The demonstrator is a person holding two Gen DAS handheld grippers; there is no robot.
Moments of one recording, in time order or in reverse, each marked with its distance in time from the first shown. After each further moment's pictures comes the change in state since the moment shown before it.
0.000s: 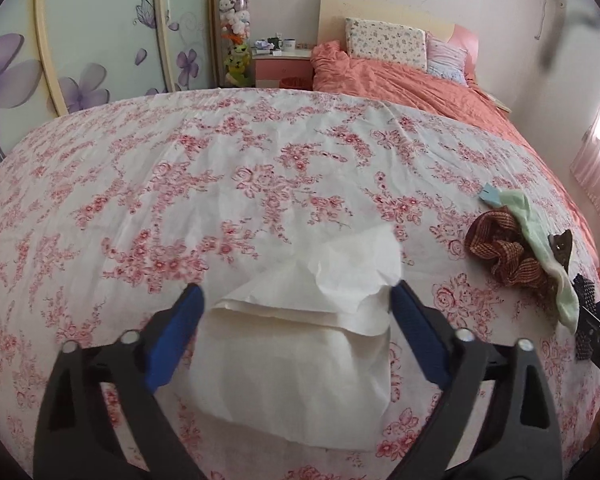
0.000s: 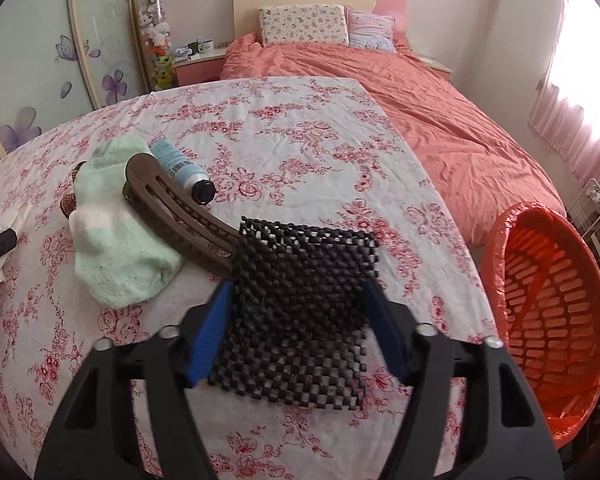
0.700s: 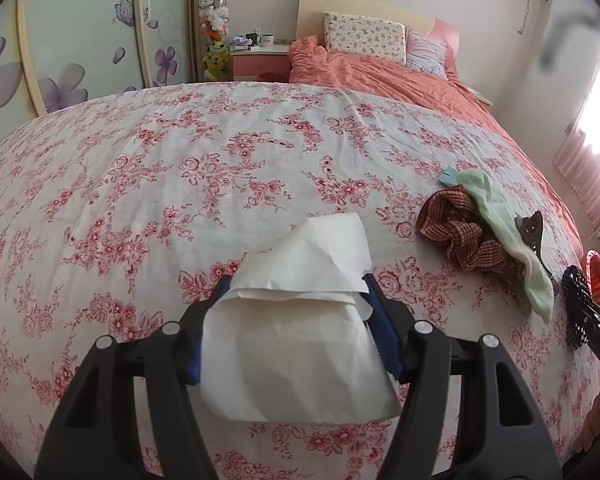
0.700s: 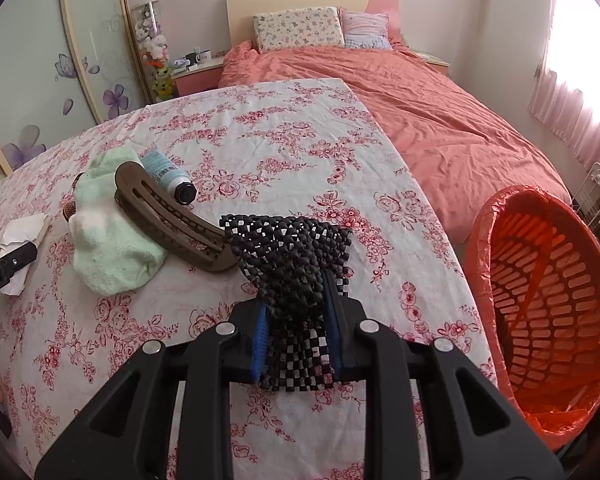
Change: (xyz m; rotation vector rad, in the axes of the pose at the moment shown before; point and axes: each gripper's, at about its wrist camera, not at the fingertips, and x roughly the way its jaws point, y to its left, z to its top) left arm -0.002 -0.030 -0.009 0.021 0.014 -0.053; right arm -0.002 -0.022 -0.005 0.049 -0.010 0.050
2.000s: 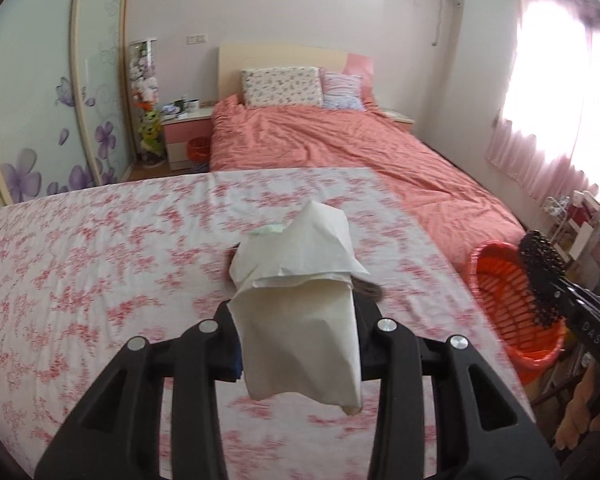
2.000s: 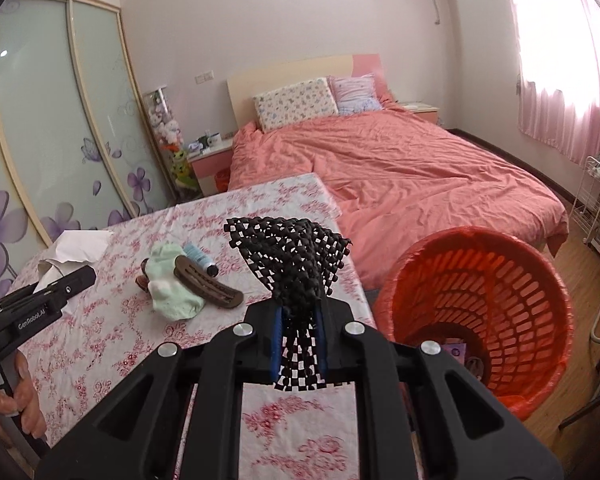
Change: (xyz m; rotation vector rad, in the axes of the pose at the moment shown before) left arm -0.132 -0.132 -0.011 0.195 -0.196 -0.194; right arm -0.131 -0.073 -0.010 0.125 -0.276 0.102
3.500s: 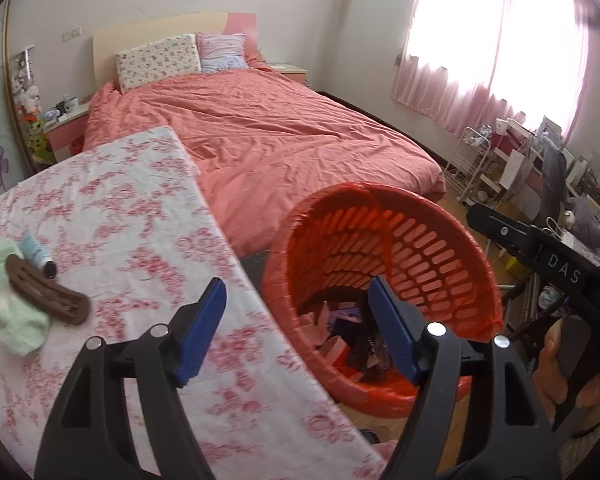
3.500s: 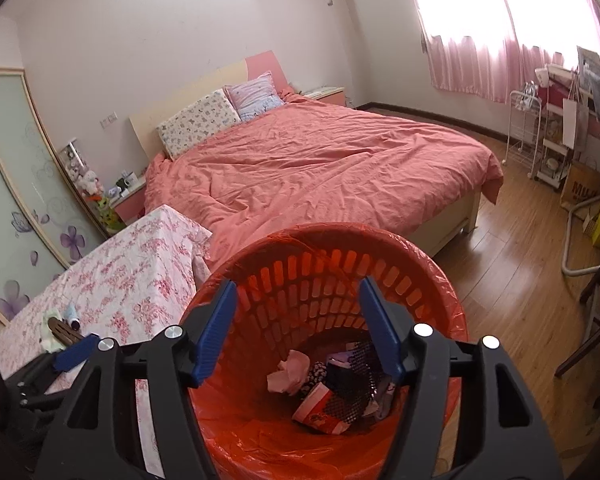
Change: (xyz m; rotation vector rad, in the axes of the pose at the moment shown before) left arm 0.116 -0.215 -0.028 0.198 0.140 -0.271; right arm 0.011 -0.172 -0.004 0.241 -0.008 -0.197
